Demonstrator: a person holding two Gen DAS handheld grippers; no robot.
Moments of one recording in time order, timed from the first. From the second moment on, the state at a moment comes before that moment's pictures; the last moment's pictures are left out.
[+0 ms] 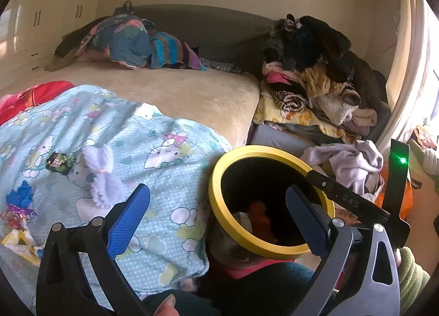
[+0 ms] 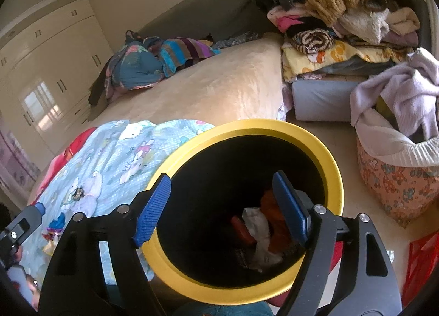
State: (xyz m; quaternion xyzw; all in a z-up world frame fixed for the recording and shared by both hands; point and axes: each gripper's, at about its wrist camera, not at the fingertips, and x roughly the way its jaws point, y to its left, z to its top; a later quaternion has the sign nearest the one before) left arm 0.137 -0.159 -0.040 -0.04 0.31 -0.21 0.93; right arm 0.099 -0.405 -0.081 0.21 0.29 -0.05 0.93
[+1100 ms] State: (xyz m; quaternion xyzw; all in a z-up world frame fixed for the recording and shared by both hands) left arm 0.132 -0.052 -0.032 -0.11 0.29 -0.10 0.95; right arm 0.075 -0.284 -0.044 0.10 0.27 0.12 0.95
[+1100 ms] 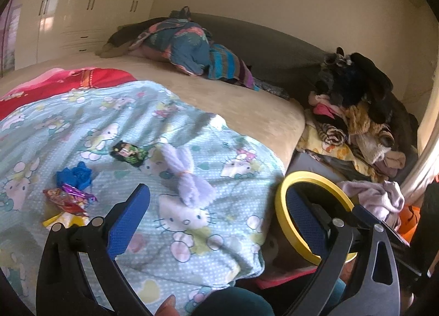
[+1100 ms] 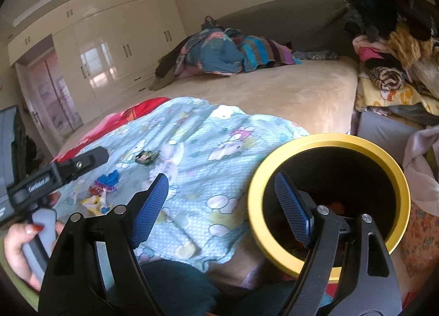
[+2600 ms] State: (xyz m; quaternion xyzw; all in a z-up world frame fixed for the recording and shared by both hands) left arm 0.133 0.142 -0.064 -0.24 0.33 0.10 0.91; right arm 0.093 -0.114 -0.054 -0.01 0.34 0.26 0.91
